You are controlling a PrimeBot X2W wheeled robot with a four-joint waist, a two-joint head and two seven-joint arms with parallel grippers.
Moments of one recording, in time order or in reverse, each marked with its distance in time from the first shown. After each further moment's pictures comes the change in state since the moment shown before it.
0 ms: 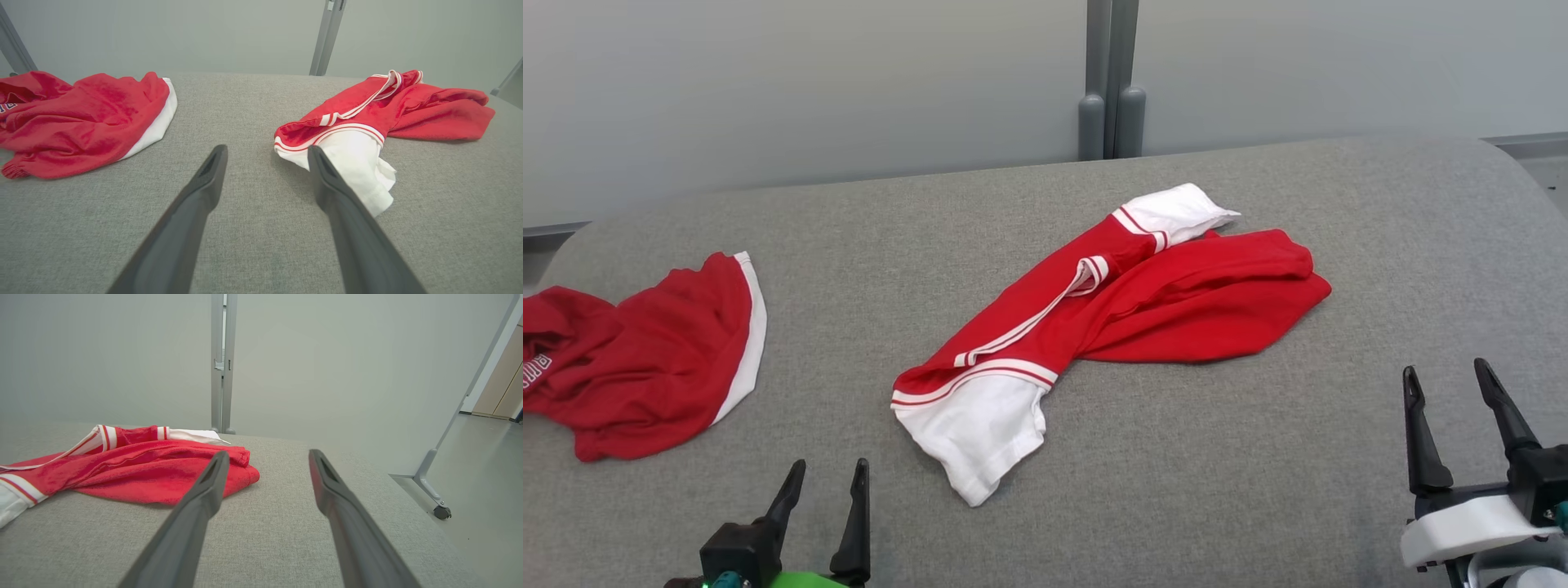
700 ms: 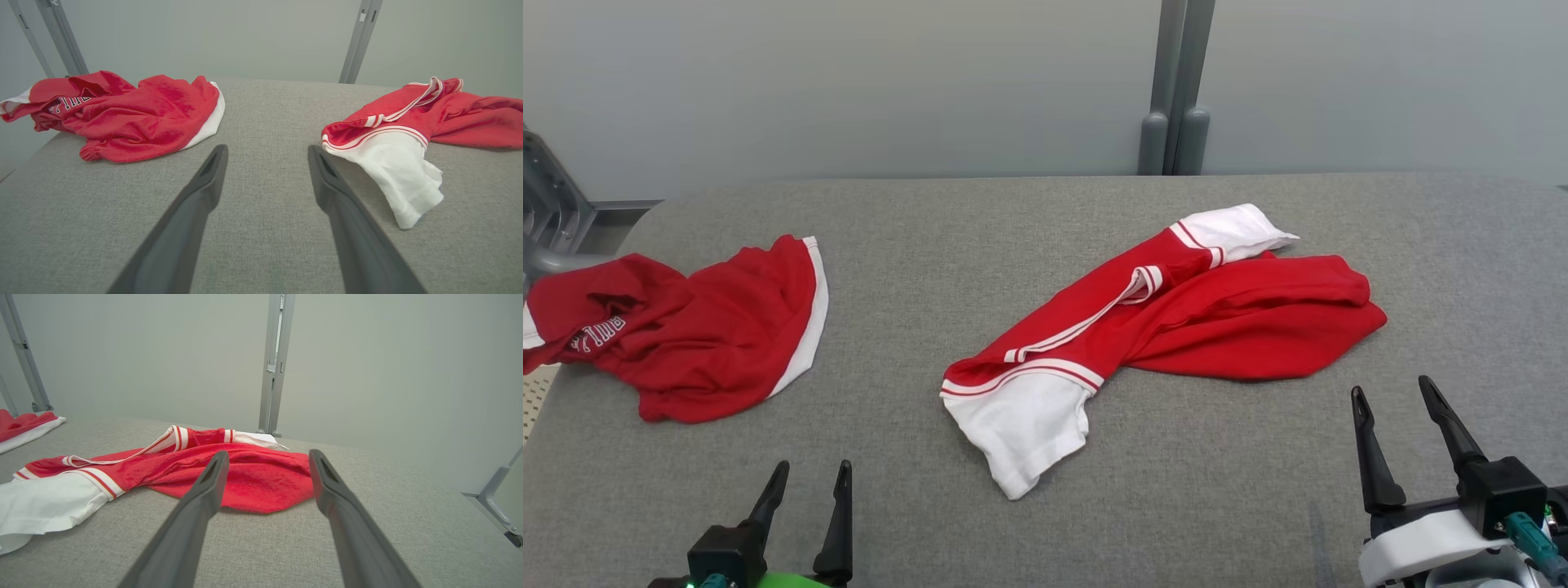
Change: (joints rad) left arm 0.015 -0.164 0.278 0.131 0.248 -0.236 -0.003; right arm 0.027 0.031 0.082 0.007 -0.004 0.000 0.000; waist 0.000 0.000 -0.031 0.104
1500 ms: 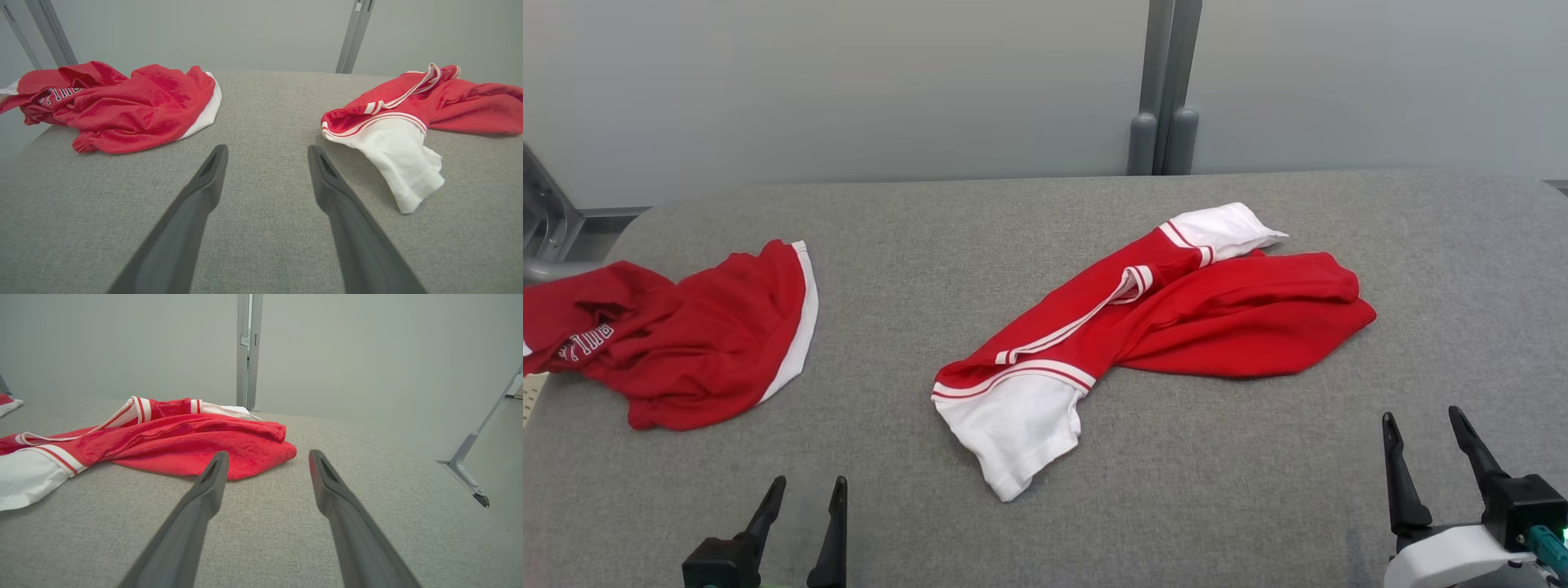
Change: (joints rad) left arm 0.019 -0.032 0.085 0.035 0.062 -0.090 0.000; right arm 0.014 -0.002 -0.066 0.073 0.006 0.000 0.000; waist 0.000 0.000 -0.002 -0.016
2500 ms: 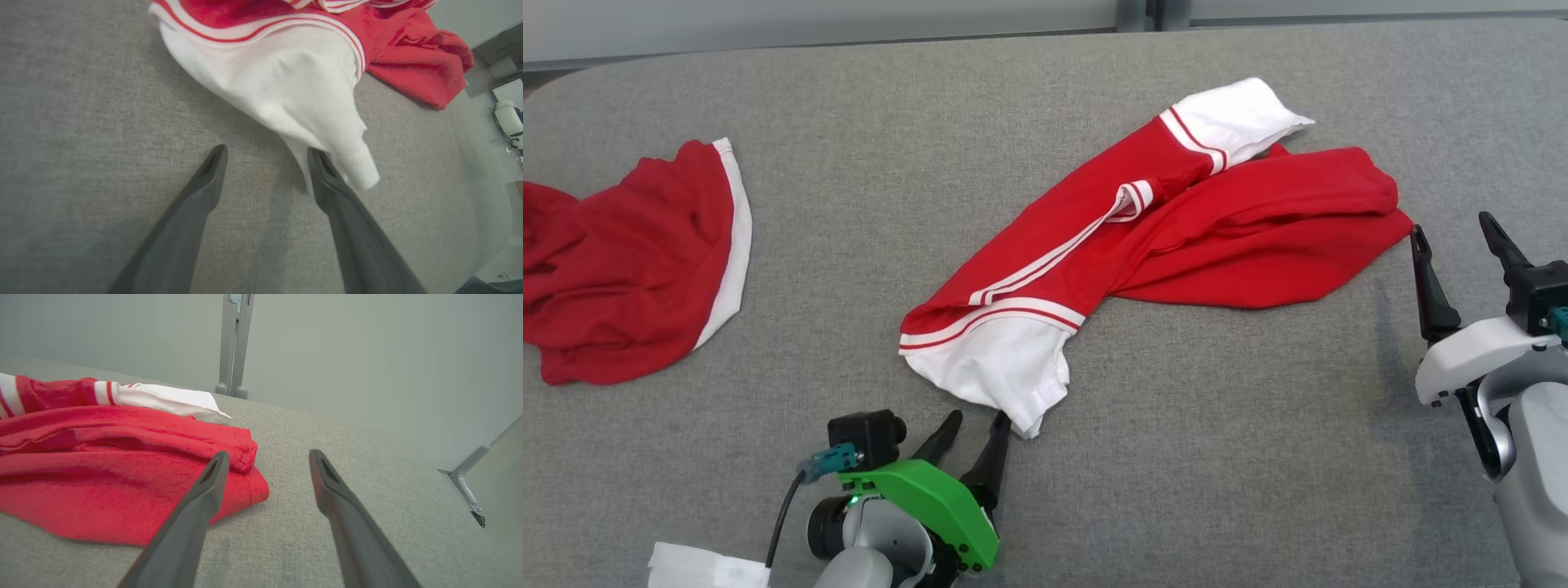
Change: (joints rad) left arm -0.223 -0.114 -0.285 0.007 -0.406 0.090 0.349; right arm -0.483 -0.197 0.104 0.334 0.049 0.000 0.000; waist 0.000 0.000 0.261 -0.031
